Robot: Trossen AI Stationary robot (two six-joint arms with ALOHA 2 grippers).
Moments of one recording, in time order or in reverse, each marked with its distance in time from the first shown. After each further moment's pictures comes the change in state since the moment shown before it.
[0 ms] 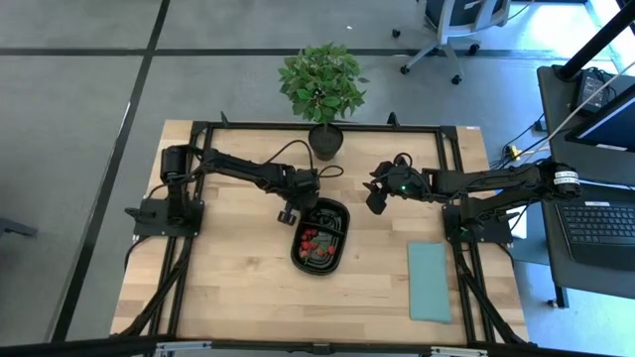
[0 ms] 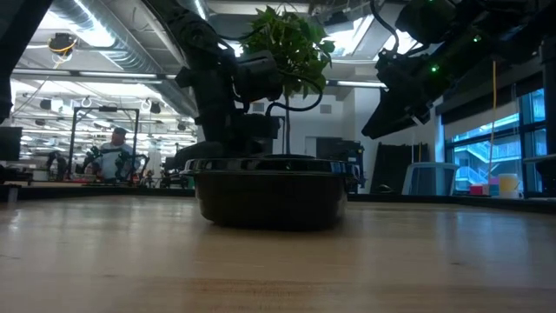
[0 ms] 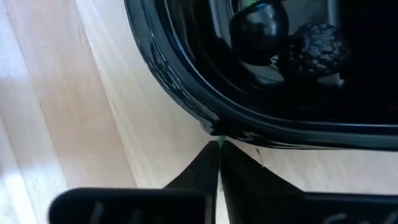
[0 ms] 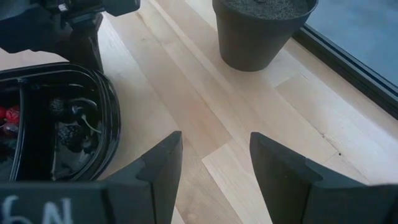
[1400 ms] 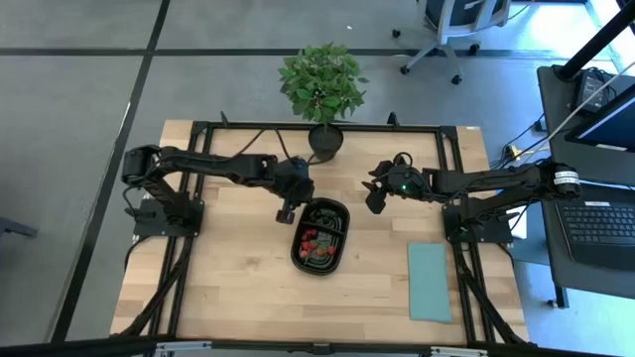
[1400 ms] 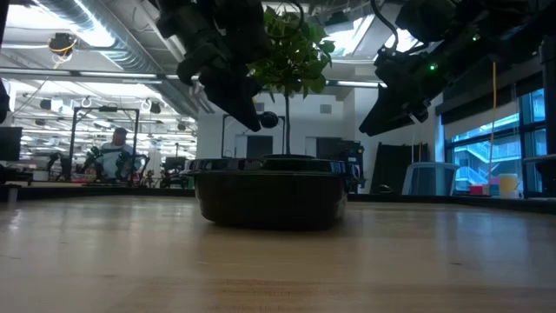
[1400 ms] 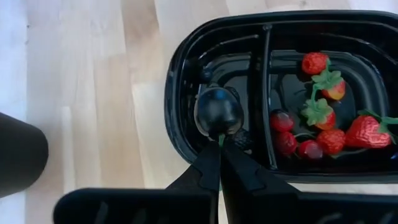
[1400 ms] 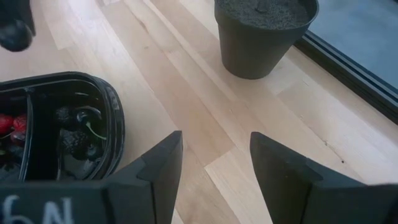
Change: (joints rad) left arm -0.042 -0.313 -0.002 -0.019 0.137 -0.178; right arm 0.000 -0.001 0.000 0.029 0.000 -0.005
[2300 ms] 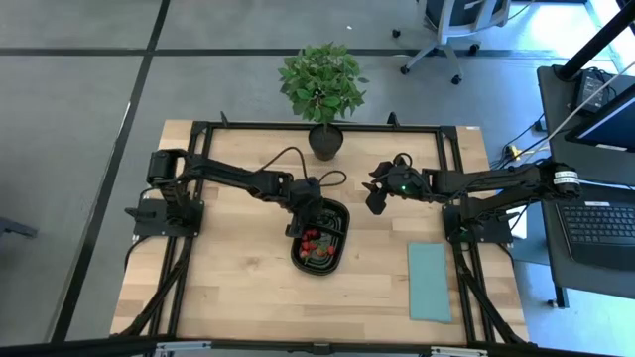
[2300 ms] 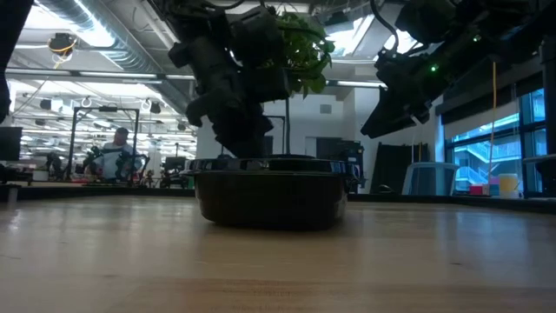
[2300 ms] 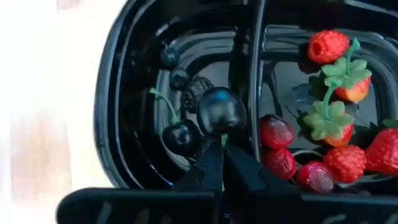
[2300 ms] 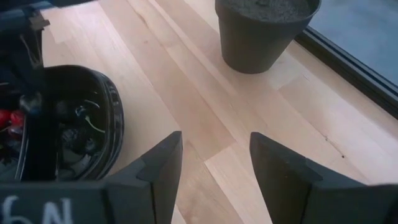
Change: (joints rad) left arm -0.072 0.202 0.001 0.114 -0.007 -0.101; right arm 0.003 0.003 0.000 -0.018 -0.004 0.005
